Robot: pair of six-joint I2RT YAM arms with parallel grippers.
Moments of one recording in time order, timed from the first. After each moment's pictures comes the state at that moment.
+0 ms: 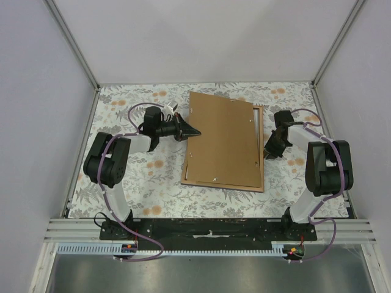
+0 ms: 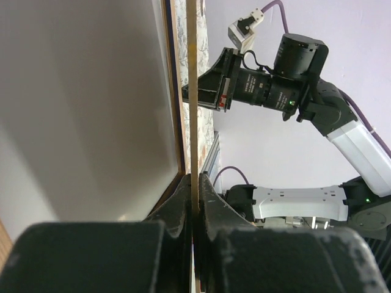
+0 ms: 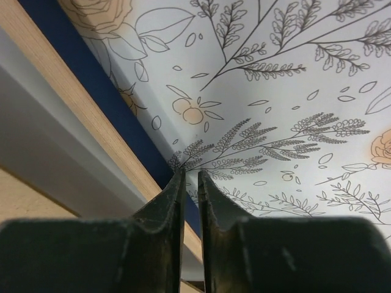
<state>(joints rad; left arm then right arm) -0.30 1.86 0.92 0.60 0.92 -1.10 0.03 1.72 1.02 -0.61 -0.02 0.61</state>
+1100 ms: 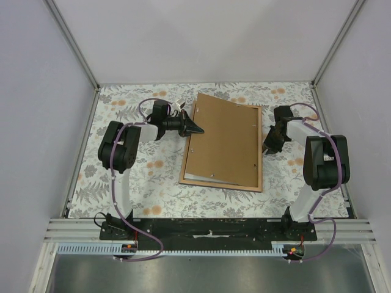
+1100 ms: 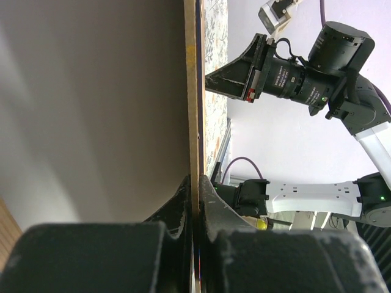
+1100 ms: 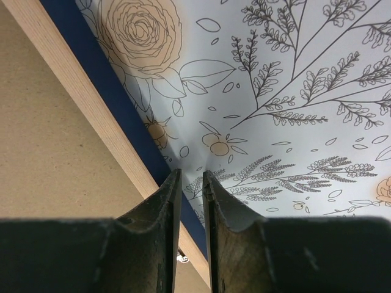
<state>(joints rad) -0.29 2.11 1.21 0.40 1.03 -0.97 0.03 1.79 1.11 -0.60 -0.06 0.54</state>
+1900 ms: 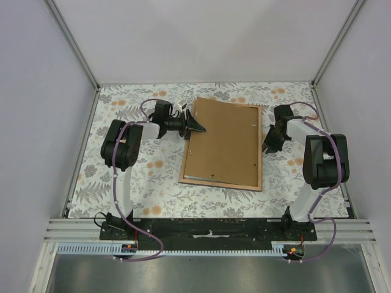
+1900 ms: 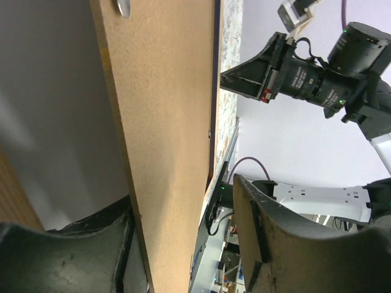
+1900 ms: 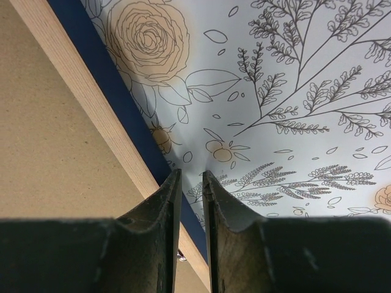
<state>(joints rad) -0.30 2.17 1.26 0.35 1.03 -0.94 0.02 1.80 1.13 -0.60 -0.06 0.51</state>
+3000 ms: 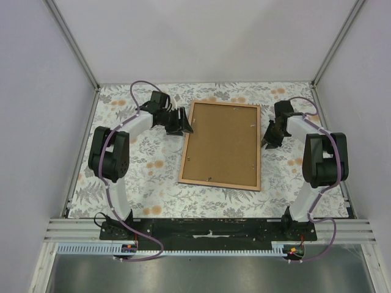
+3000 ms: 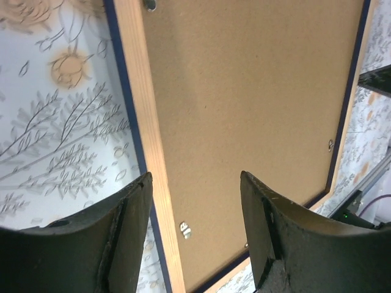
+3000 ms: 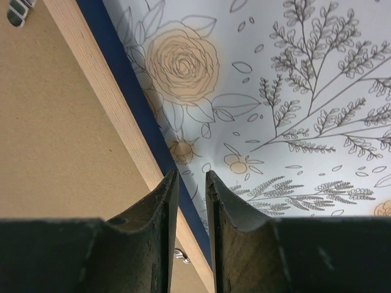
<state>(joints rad) -0.29 1.98 1.42 -0.39 0.55 -0.38 0.02 1.81 1.18 -0.60 -0.08 0.49</state>
